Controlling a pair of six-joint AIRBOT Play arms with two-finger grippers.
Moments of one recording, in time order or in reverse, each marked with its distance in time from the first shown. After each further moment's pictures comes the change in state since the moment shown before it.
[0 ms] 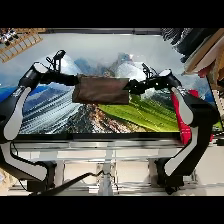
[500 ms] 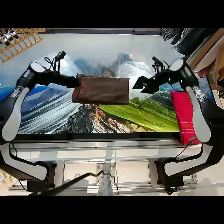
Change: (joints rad) left arm 0.018 0.012 -0.010 -0.056 -0.065 0.031; right arm -0.029 0.286 -0.137 -0.282 0.022 0.285
